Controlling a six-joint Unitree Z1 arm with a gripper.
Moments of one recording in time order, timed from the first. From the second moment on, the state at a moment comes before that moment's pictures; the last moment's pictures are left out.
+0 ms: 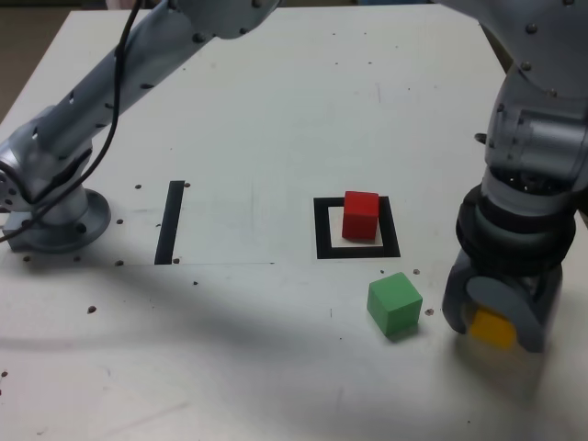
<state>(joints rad) -0.39 2.43 -2.18 1.29 0.12 0.10</state>
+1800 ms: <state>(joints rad) -0.11 1.96 -1.73 1.35 0.07 0.09</state>
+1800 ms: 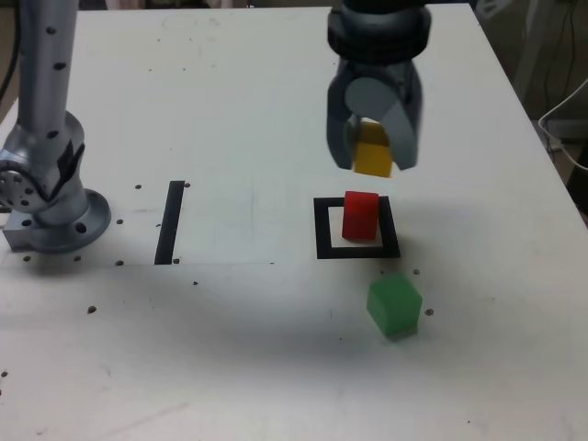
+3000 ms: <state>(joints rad) -0.10 1.98 -1.54 1.17 0.07 -0.07</state>
